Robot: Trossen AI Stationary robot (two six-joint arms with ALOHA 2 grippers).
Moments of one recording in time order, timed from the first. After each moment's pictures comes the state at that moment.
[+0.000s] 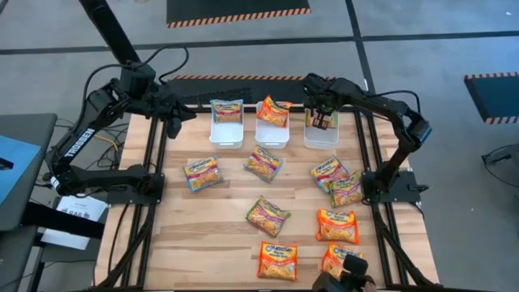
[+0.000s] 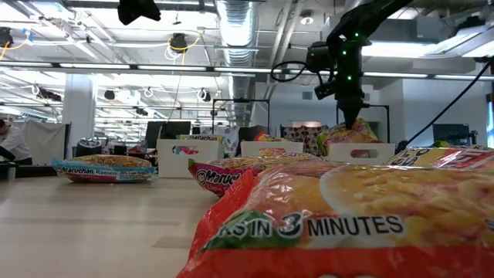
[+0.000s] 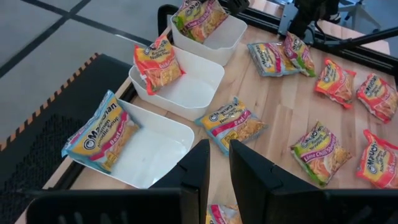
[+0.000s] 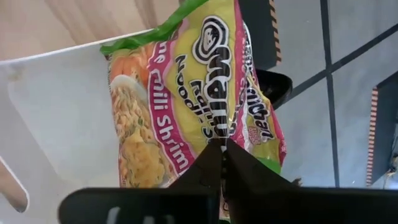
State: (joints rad) left arm 0.77 1.03 1.43 -1.01 0.35 0.13; right arm -0.74 1.68 1.37 -0.99 0.41 -0.42
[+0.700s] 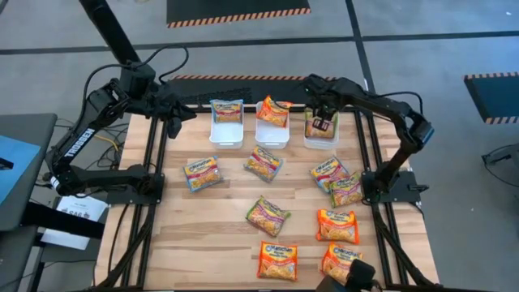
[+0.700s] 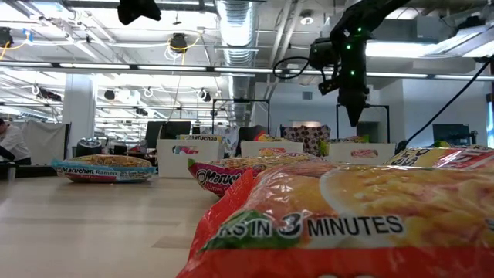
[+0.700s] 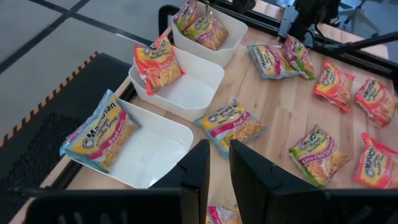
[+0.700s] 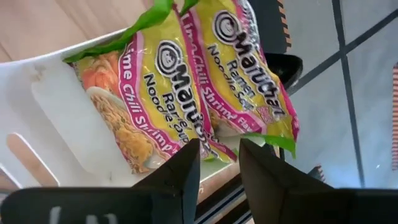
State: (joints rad) left arm 0.77 1.03 1.43 -1.00 0.35 0.12; right arm -0.73 1.64 1.37 -1.07 0.39 -0.29
